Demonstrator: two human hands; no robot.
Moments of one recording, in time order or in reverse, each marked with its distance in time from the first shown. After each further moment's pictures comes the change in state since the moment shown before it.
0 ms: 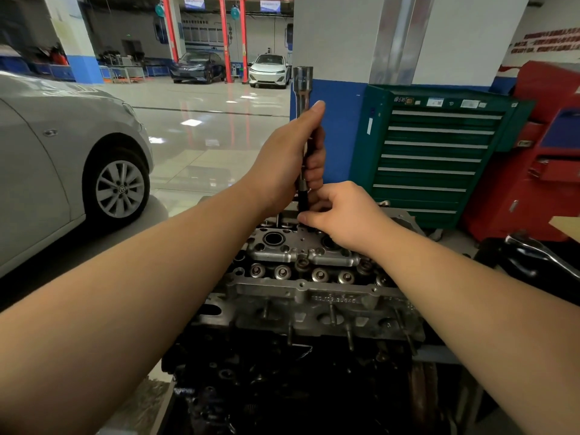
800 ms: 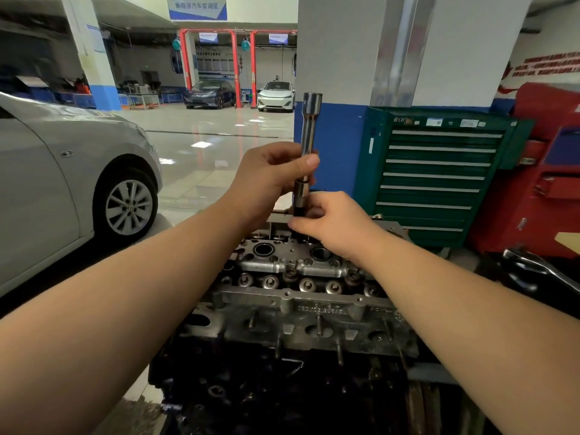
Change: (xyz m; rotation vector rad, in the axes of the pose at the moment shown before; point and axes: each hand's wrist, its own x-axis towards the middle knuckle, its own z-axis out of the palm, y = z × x) left_hand -0.003 -0.017 -0.022 0.150 0.038 0.256; right_hand 0.001 0.004 -0.002 0.175 -0.013 -0.001
